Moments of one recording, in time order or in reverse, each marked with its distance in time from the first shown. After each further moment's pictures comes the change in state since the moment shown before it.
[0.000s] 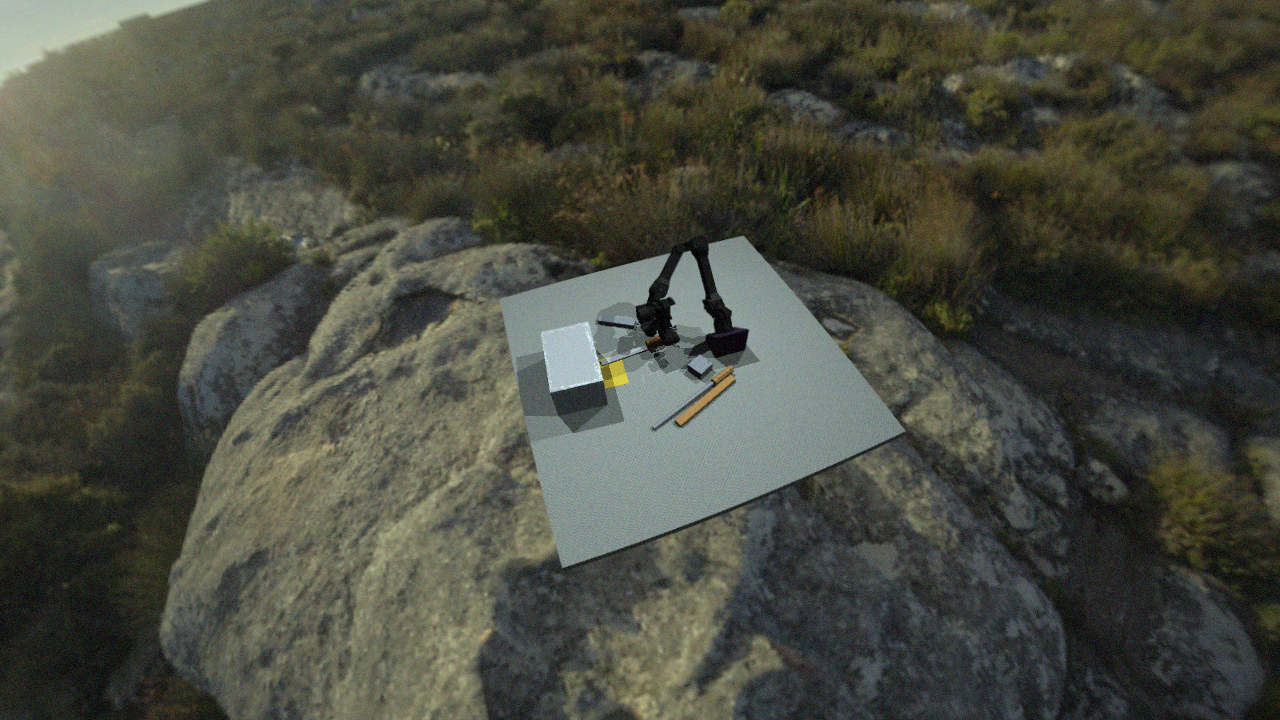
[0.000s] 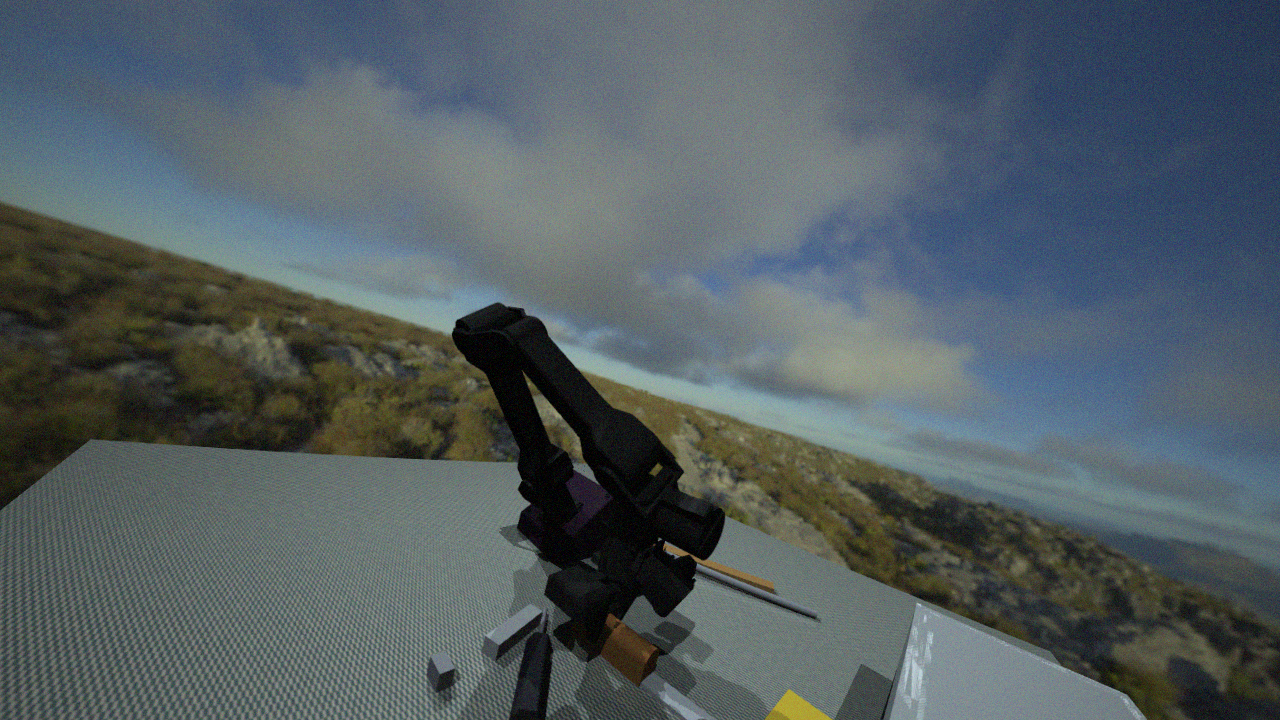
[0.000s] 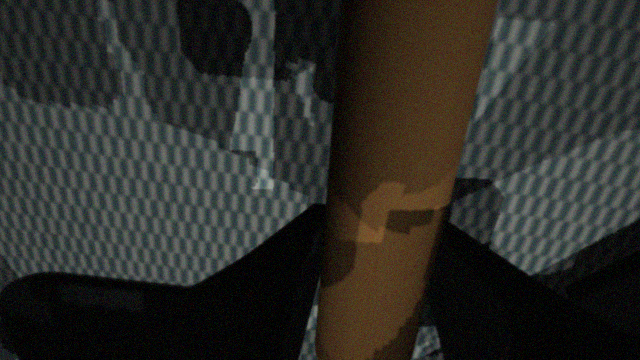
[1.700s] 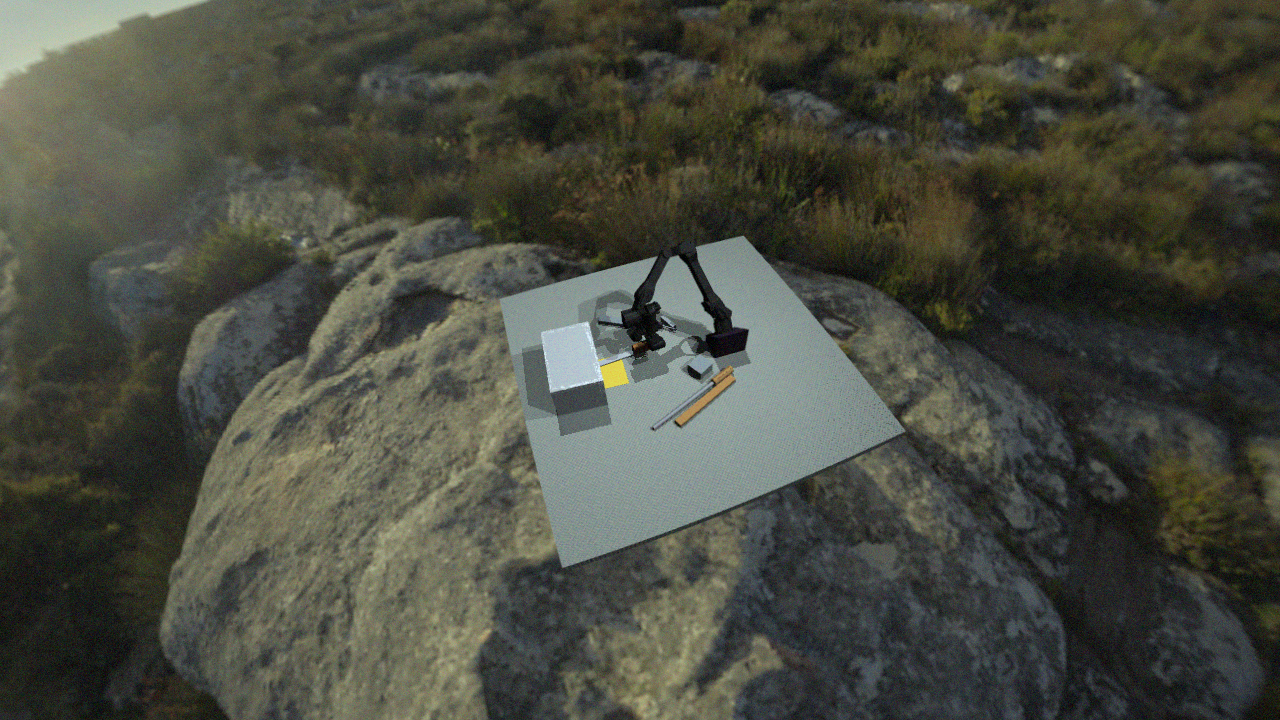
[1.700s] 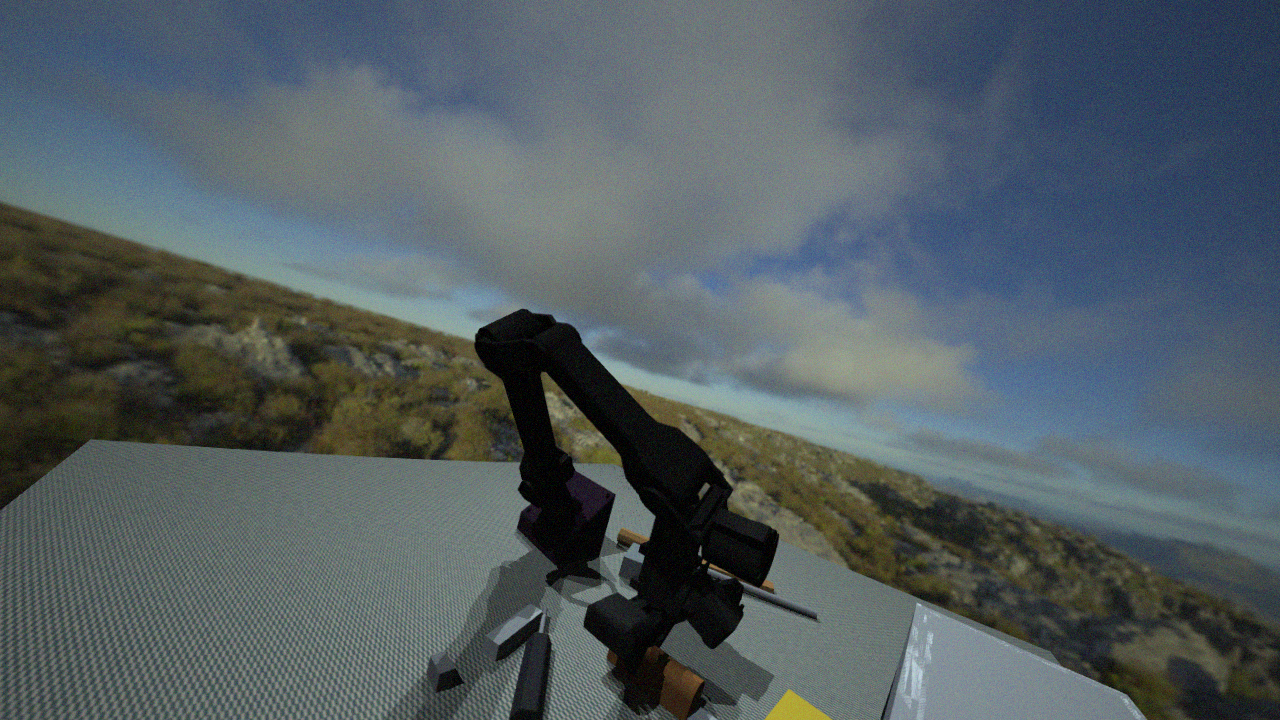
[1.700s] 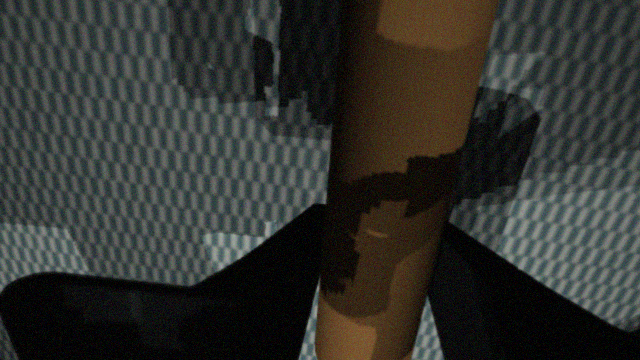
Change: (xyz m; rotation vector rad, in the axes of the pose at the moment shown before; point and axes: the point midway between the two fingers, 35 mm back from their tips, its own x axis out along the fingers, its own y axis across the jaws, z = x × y) arm -0.001 0.001 0.060 0.007 0.001 0.000
